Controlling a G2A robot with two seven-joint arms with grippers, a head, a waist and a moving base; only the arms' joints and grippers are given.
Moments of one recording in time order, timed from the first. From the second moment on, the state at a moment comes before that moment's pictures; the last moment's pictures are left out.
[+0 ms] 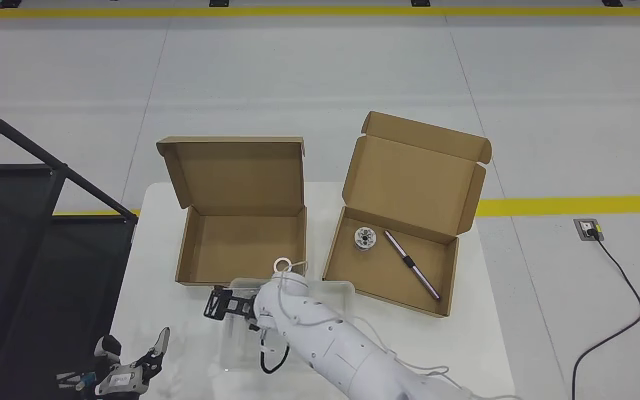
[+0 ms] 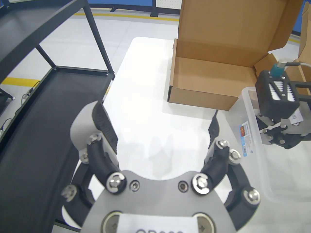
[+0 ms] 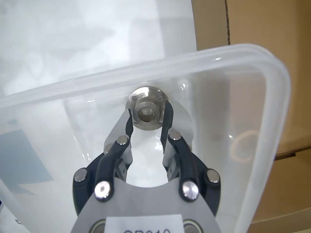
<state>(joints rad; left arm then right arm) 1.91 -1.19 -1.74 -1.81 1.08 0.04 0.33 -0.38 -2.00 0.50 -0.41 -1.32 -0.45 0.65</state>
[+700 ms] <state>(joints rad) 1.91 -1.19 -1.74 -1.81 1.08 0.04 0.33 -0.38 -2.00 0.49 -0.40 -1.31 -0.45 0.69</state>
